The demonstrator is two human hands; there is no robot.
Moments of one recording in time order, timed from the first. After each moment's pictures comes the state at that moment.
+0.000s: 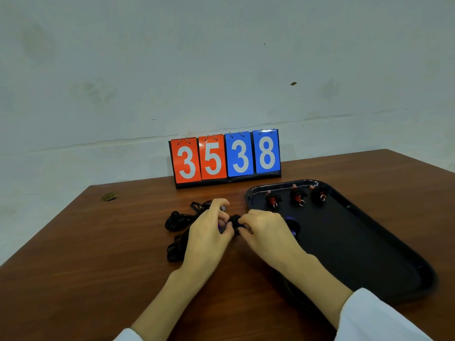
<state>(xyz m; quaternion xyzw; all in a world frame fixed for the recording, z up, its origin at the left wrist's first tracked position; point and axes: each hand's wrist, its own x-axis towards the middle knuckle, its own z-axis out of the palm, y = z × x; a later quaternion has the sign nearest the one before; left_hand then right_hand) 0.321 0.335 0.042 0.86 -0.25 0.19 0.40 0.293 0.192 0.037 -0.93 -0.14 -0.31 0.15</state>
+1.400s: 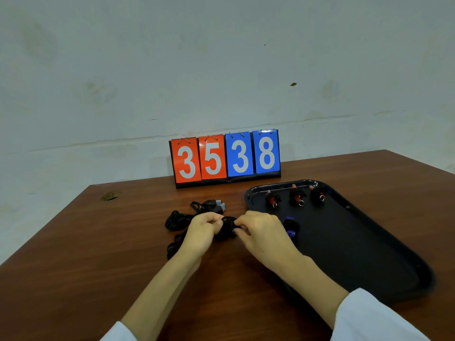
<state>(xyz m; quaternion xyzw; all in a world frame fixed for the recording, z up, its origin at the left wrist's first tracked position) 0.335 0.340 0.050 0.82 -0.11 -0.06 0.56 0.292 0.198 0.034 -0.92 -0.14 -0.30 0.18</state>
